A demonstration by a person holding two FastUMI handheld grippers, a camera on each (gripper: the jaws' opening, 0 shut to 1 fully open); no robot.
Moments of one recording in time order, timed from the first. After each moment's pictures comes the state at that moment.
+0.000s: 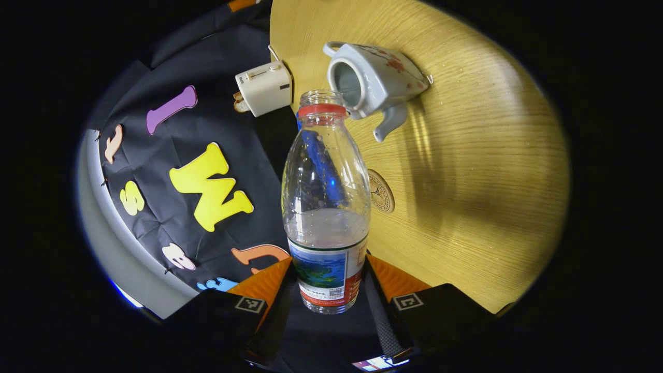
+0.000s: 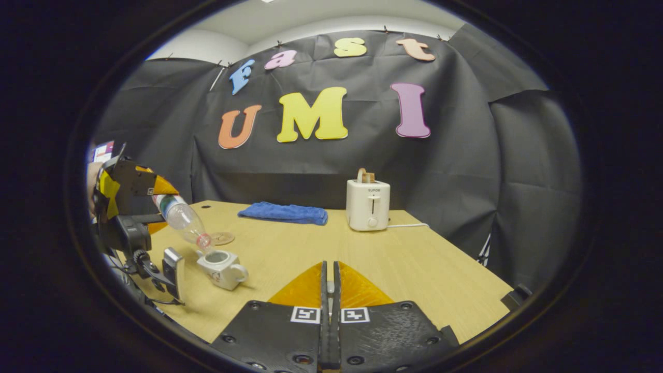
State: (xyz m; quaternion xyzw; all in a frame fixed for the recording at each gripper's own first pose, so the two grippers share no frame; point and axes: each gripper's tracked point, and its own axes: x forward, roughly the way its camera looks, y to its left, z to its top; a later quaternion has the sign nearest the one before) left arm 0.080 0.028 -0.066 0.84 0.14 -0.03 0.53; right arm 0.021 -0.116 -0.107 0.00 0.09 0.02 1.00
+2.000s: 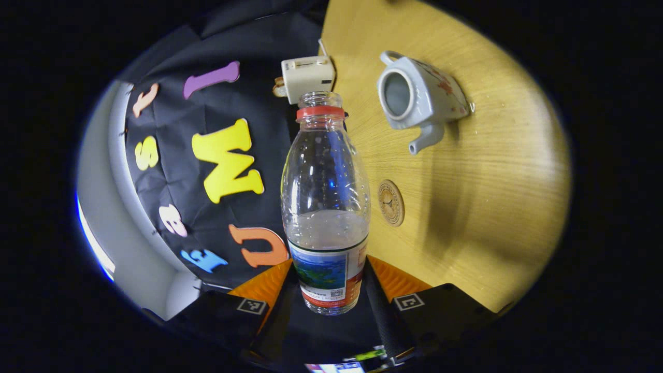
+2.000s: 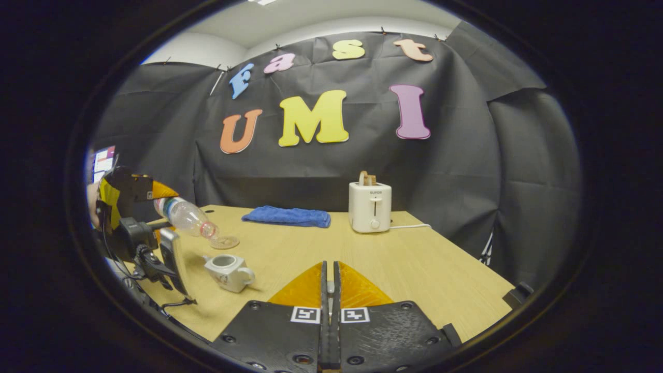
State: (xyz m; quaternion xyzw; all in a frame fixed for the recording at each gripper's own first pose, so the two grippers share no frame) left arm 0.068 0.042 -0.083 0.70 0.14 0.00 0.70; right arm 0.013 -0.112 -0.098 0.01 0.08 0.03 1.00
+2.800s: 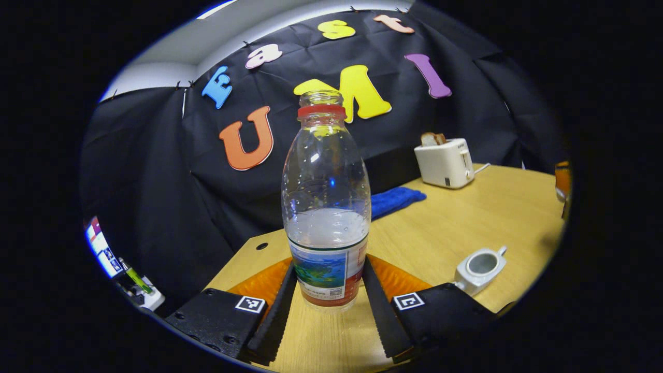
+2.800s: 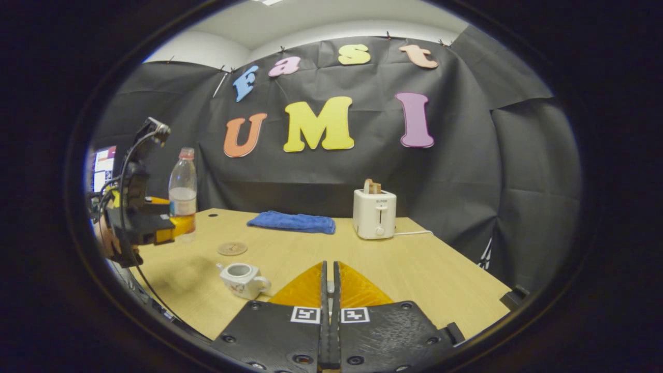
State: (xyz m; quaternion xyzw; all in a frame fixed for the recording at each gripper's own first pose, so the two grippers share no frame) left arm 0.105 0.031 -0.056 0.14 0.08 0.00 0.99; right arm 0.004 -0.088 -0.080 0.00 0.08 0.03 1.00
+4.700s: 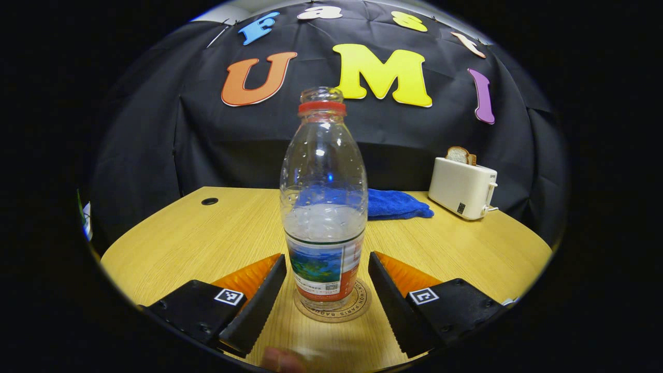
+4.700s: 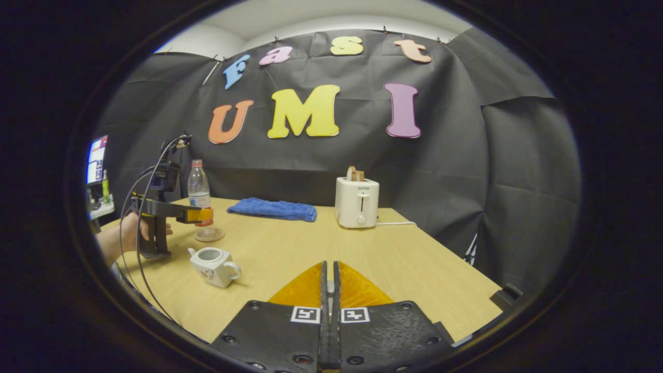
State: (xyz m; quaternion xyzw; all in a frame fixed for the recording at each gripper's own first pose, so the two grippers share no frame) left arm 0.205 0.030 -0.135 -0.02 0.16 -0.03 0.99; right arm 0.013 -0.118 -0.105 -0.01 0.10 -0.01 0.99
